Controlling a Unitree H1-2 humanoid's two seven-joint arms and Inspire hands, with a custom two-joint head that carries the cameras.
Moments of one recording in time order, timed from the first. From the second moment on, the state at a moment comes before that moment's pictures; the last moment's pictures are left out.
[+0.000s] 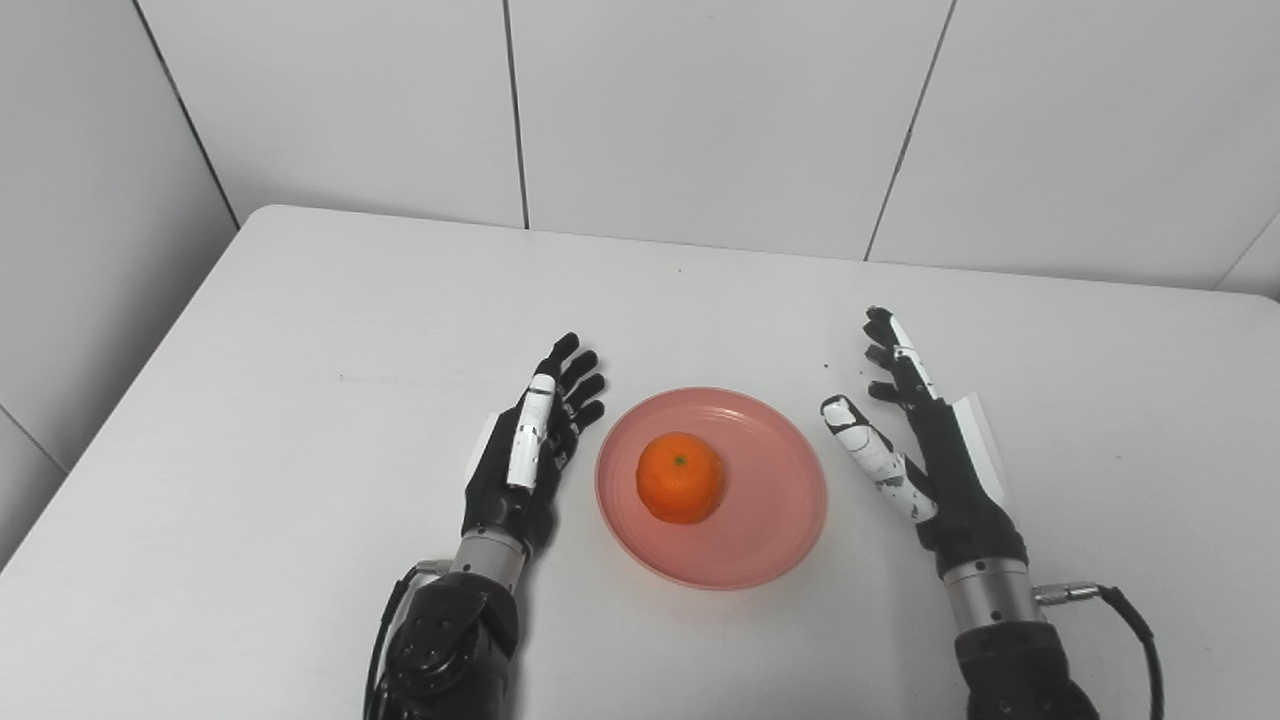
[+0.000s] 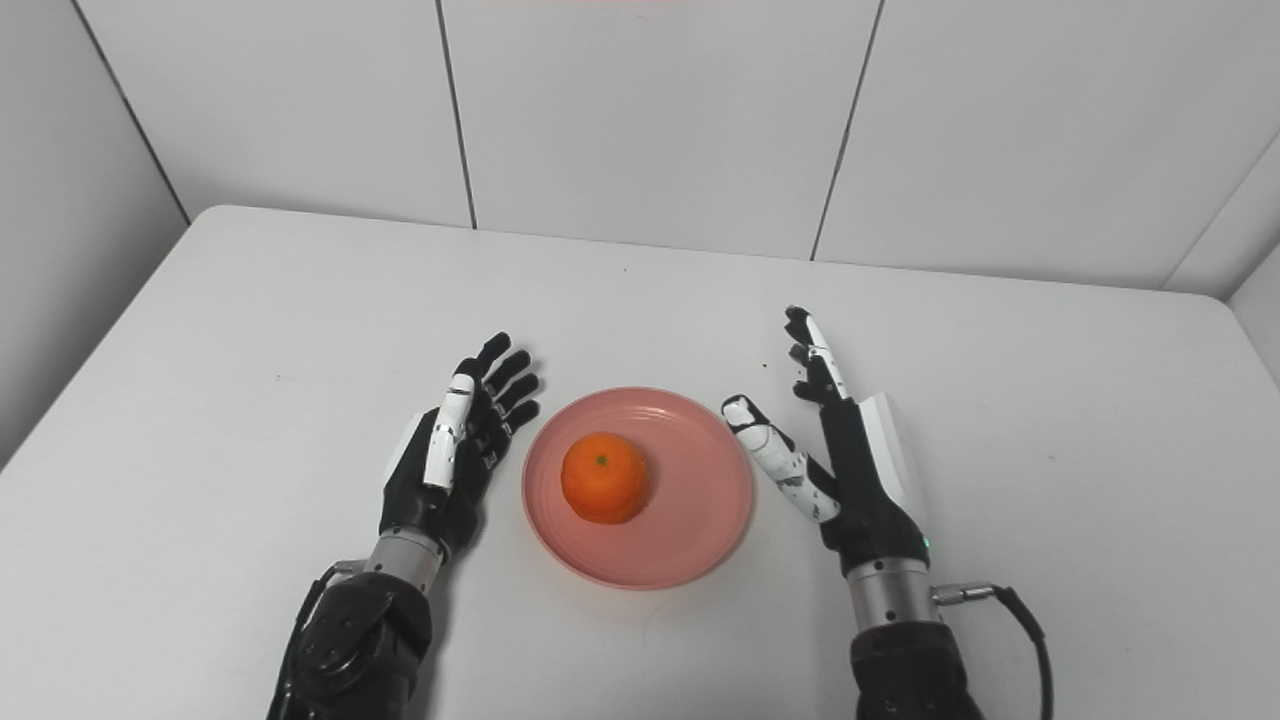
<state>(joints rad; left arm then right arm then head) -0.08 -0.08 -0.03 -0.13 -0.17 0.23 -0.03 -0.07 -0.02 0.15 -0.36 -0.40 0.23 0.03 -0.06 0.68</state>
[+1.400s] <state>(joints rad) 0.00 -0.01 -0.09 -0.22 -0.13 0.22 -0.08 0.03 0.17 0.11 -0.25 -0.09 0.18 -0.06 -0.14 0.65</state>
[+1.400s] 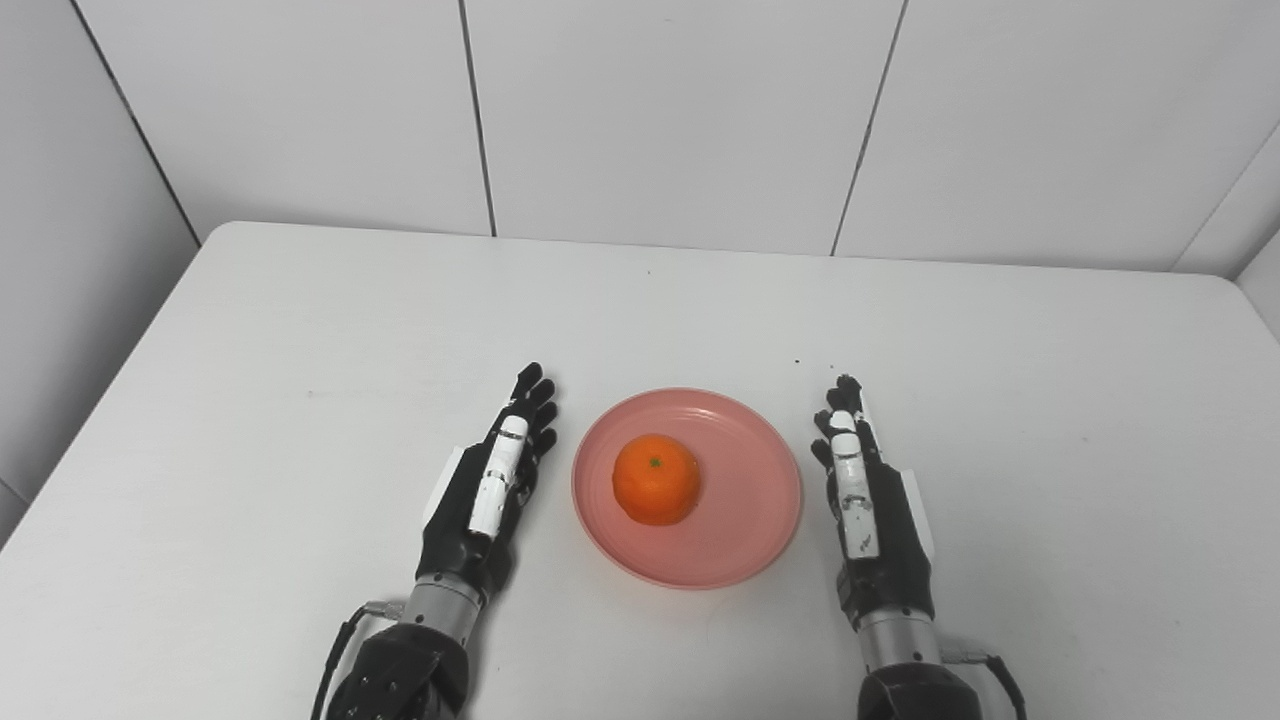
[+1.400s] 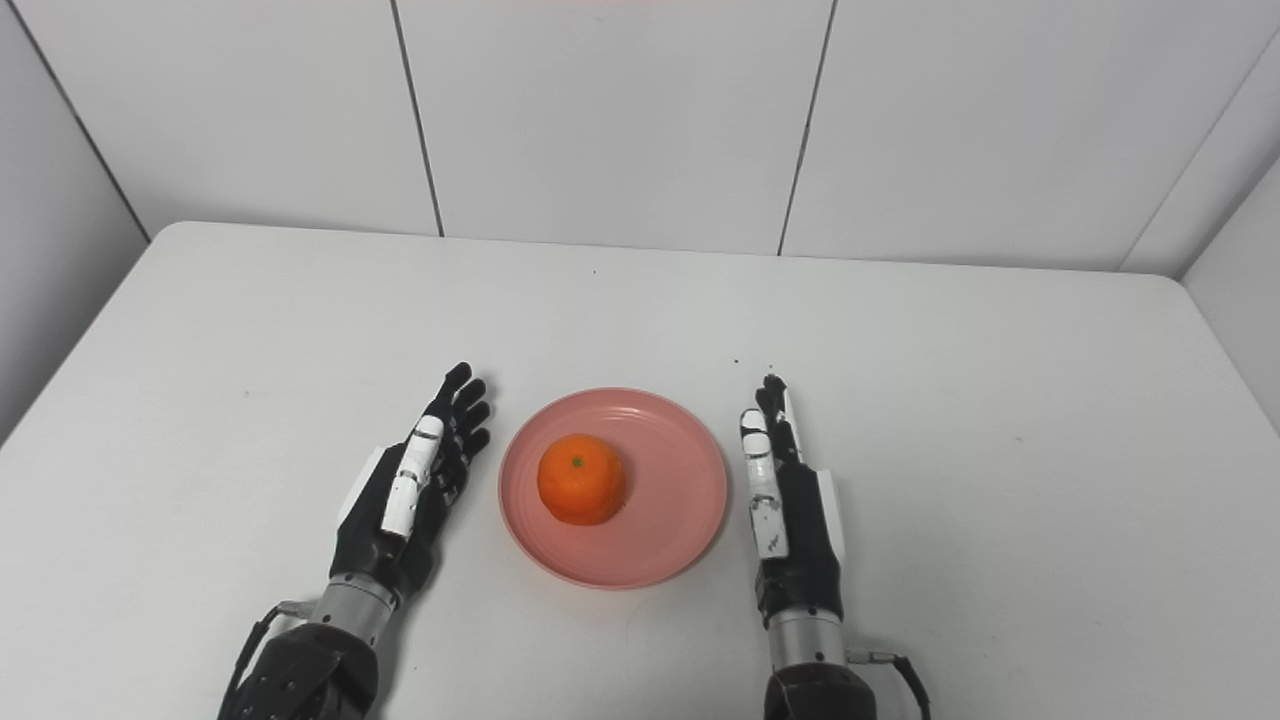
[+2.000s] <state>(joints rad) 0.00 -0.01 -0.09 -0.22 -0.13 0.22 -0.09 0.03 0.17 0.10 -0.25 -0.07 0.18 -0.06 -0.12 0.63</state>
